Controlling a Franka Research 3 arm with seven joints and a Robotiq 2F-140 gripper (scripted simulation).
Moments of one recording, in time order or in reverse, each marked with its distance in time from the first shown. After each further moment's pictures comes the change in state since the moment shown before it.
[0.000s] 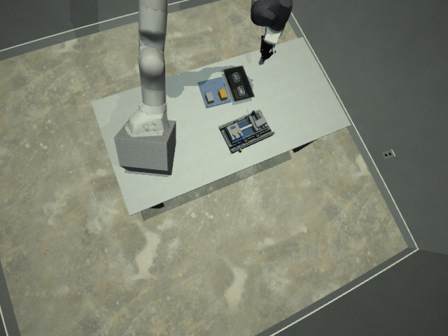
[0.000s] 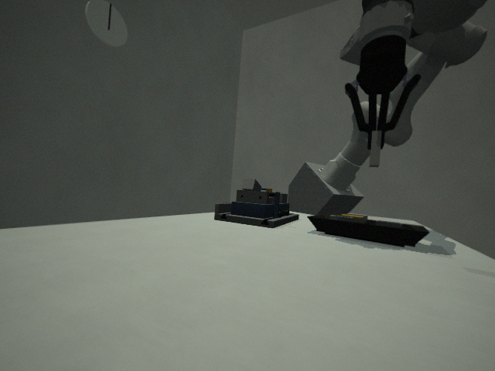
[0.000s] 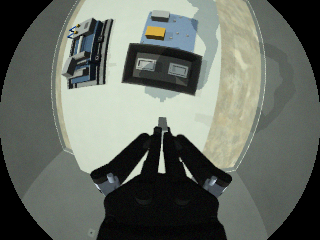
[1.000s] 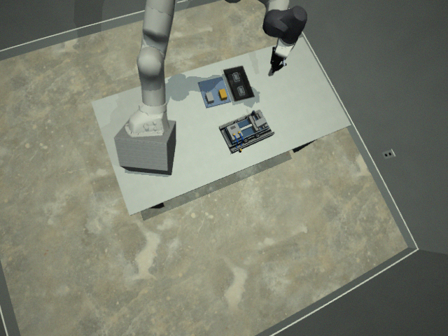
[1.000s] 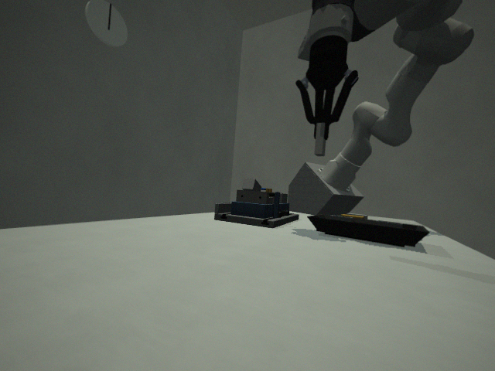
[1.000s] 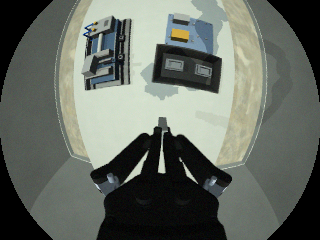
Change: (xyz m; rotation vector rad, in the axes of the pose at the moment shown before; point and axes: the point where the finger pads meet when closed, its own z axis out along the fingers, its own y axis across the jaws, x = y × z) arm -0.004 -0.102 -0.020 0.007 0.002 0.071
